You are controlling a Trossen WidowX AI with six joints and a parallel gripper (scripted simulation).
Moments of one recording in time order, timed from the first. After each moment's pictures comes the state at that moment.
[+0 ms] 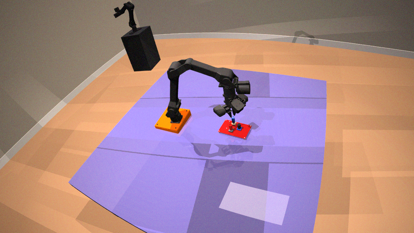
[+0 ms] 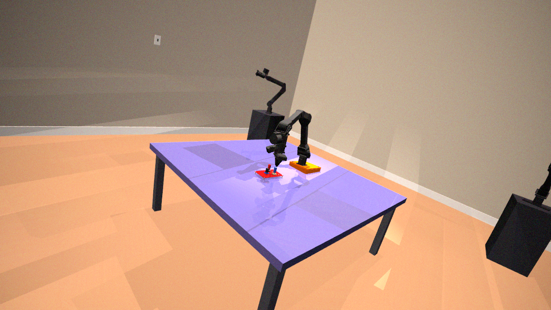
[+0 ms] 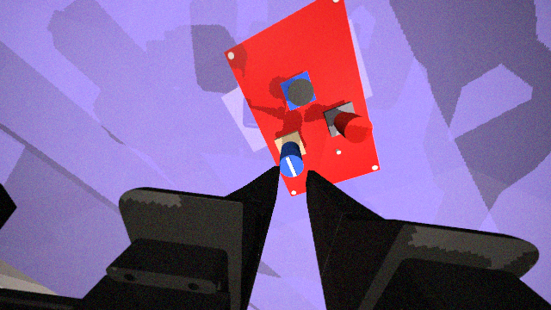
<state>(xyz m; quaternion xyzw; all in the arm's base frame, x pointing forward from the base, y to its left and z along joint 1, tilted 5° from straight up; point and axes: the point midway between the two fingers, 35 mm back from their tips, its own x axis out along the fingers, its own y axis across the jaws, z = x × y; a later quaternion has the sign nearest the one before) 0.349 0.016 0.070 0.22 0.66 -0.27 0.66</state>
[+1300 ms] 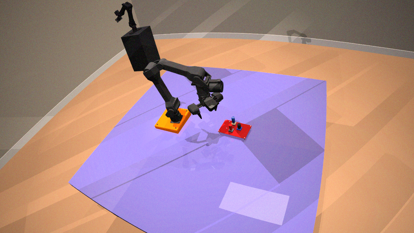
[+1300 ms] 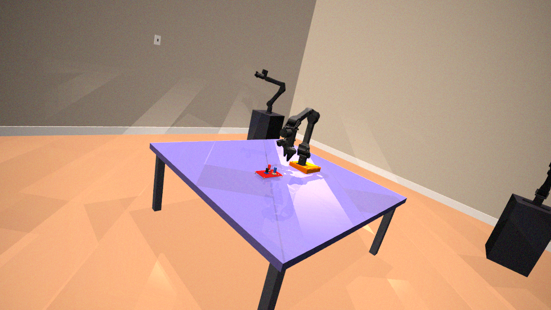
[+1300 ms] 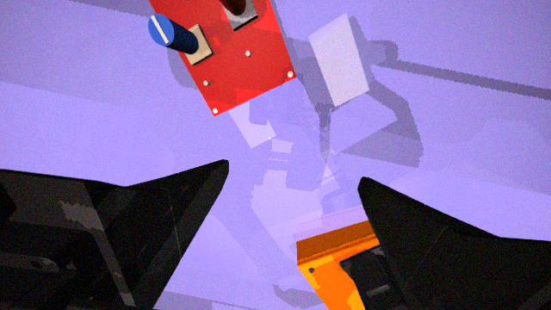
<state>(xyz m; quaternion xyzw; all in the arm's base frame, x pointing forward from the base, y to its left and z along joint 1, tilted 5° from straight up) 0.223 -0.005 0.095 0.23 0.66 -0.28 0.66</state>
